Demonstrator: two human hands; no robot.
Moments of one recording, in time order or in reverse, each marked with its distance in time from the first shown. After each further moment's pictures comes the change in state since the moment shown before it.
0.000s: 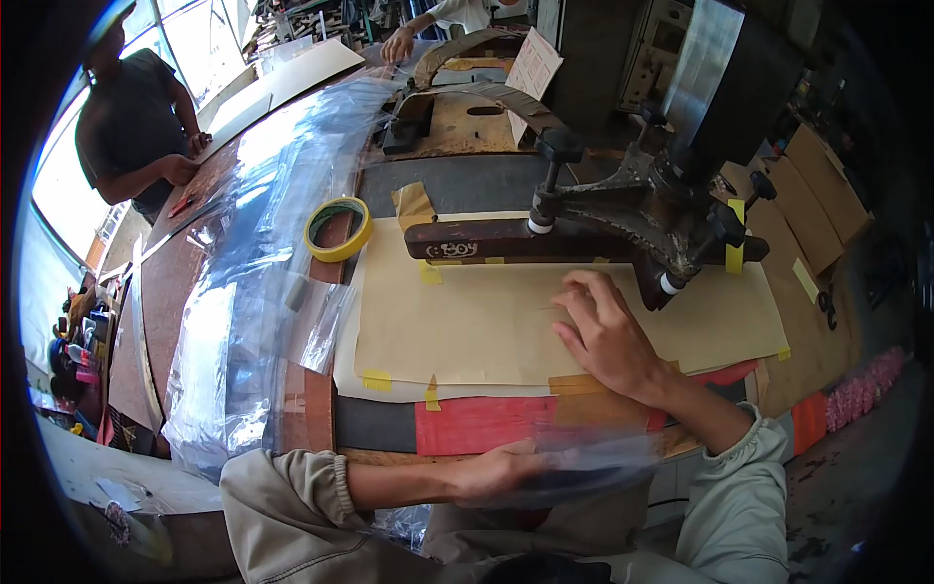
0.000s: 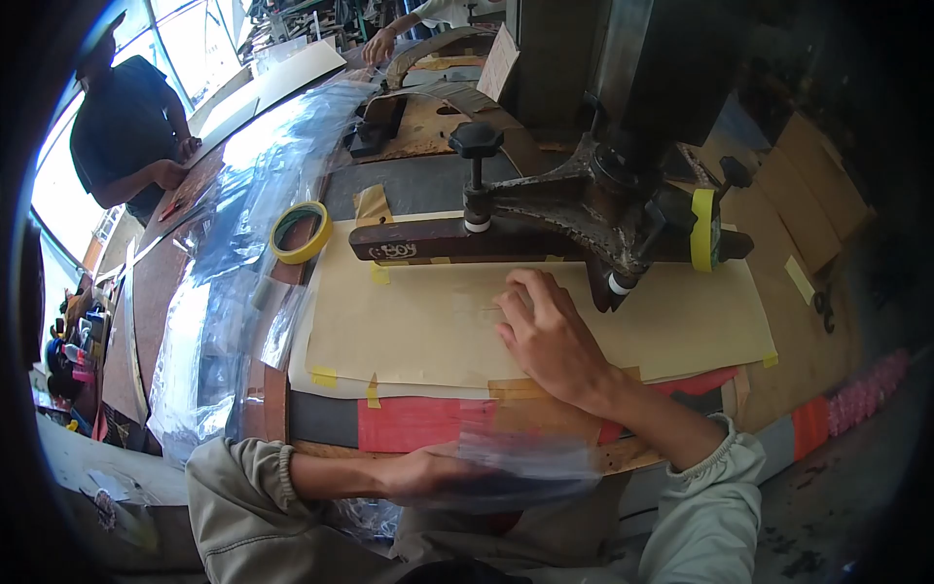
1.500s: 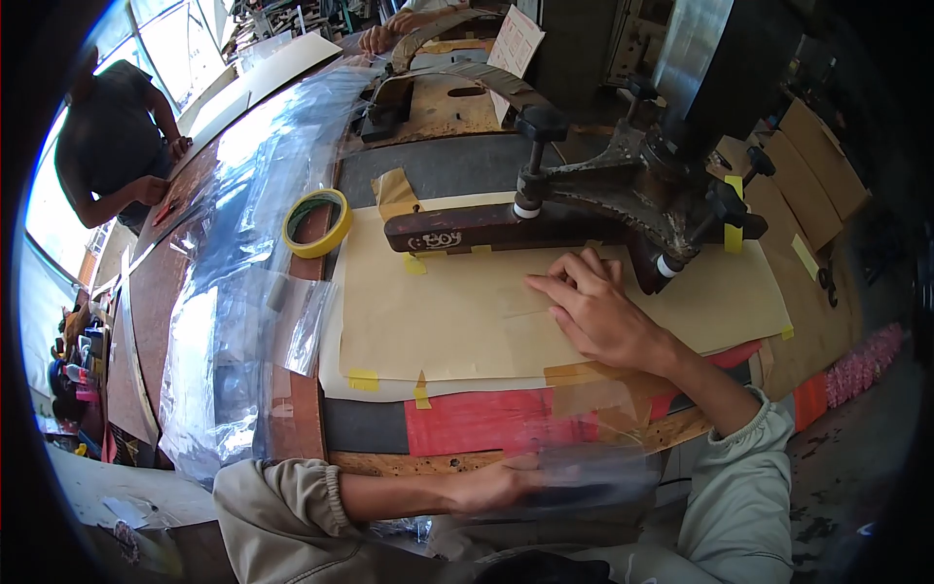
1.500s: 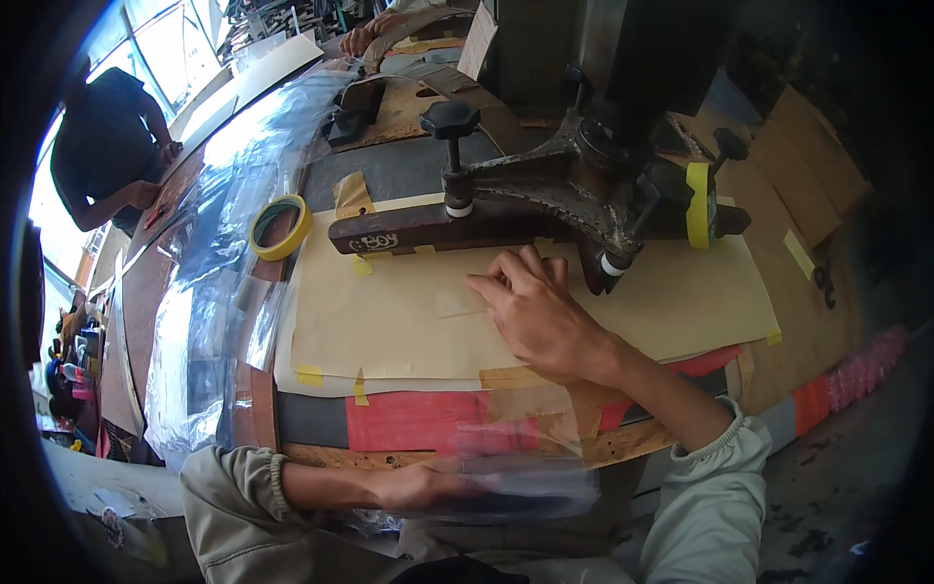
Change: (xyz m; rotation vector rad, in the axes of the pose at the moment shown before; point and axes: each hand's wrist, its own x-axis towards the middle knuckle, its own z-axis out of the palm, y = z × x) left_hand 0.012 -0.076 -0.026 0.673 -0.117 0.451; right_hand 0.007 0.007 -0.003 0.062 -0.256 0.041
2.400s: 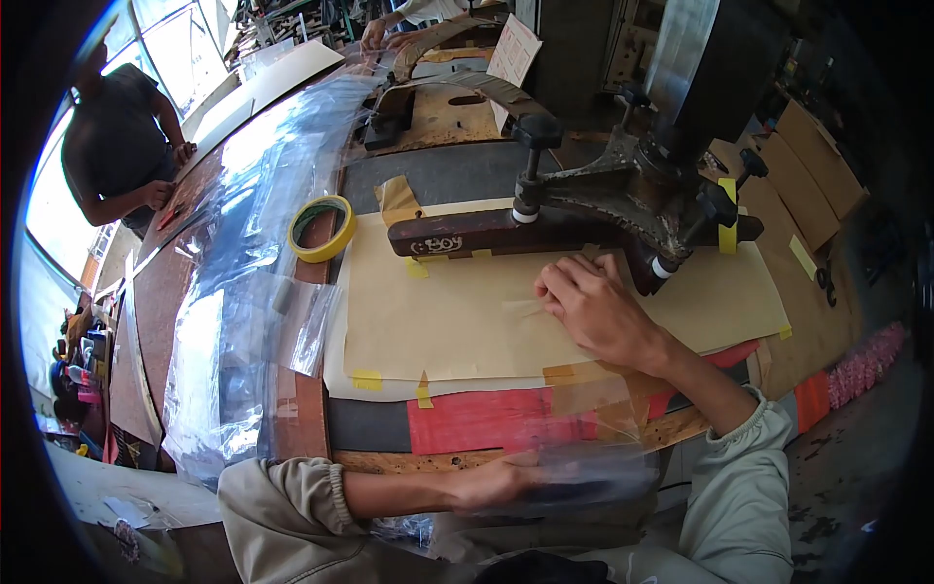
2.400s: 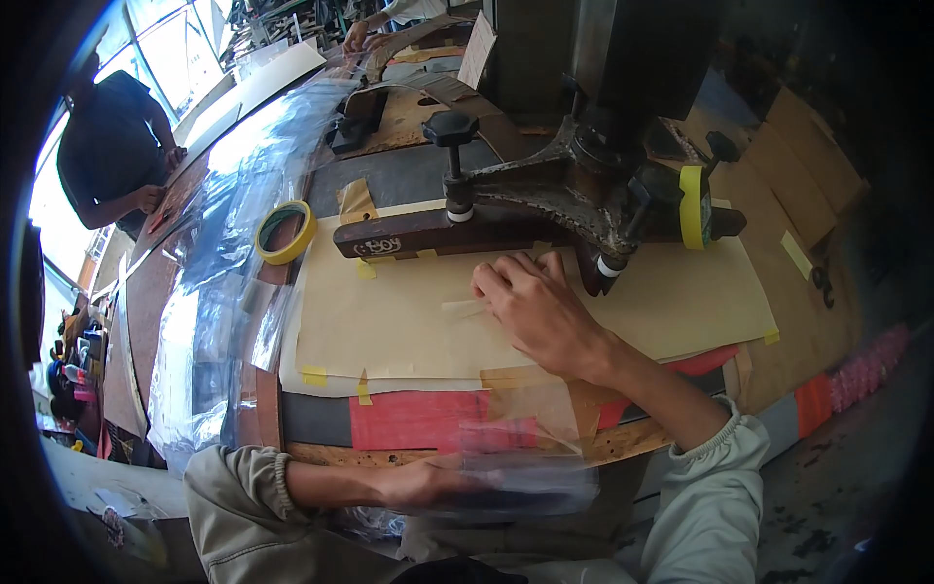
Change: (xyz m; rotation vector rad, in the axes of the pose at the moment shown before) left_hand -0.003 -0.015 -0.006 0.006 -0.068 -0.044; right_hand 0.005 0.001 -0.001 -0.003 0.094 -0.027
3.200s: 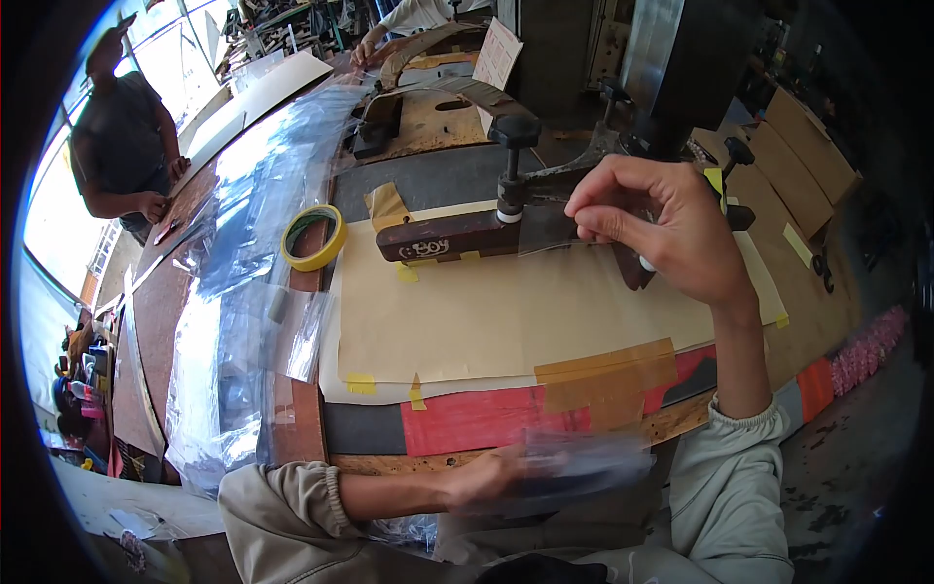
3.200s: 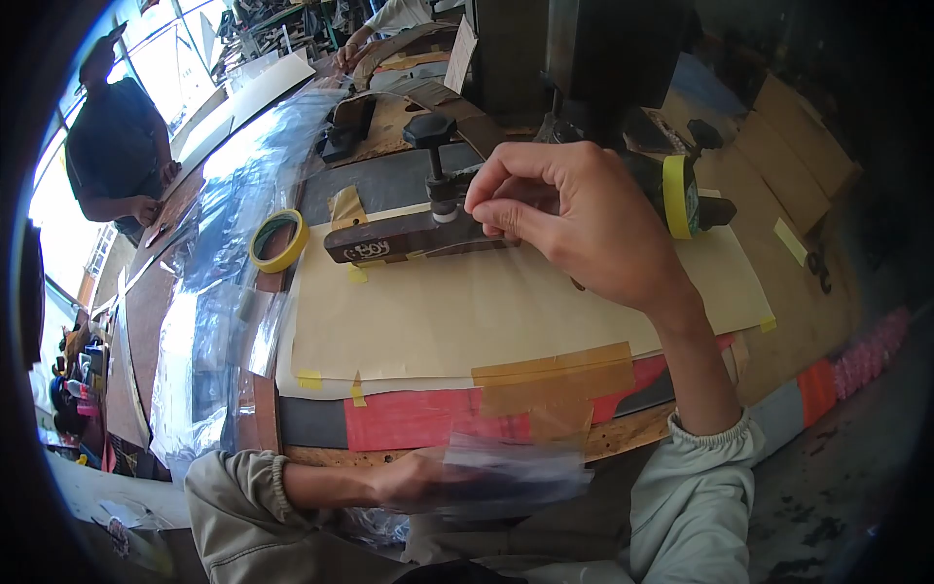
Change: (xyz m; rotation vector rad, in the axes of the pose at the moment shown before) left_hand -0.006 0.067 -0.020 0.133 0.060 -0.059; right_hand 0.025 -0.023 -0.103 0.556 0.192 0.146
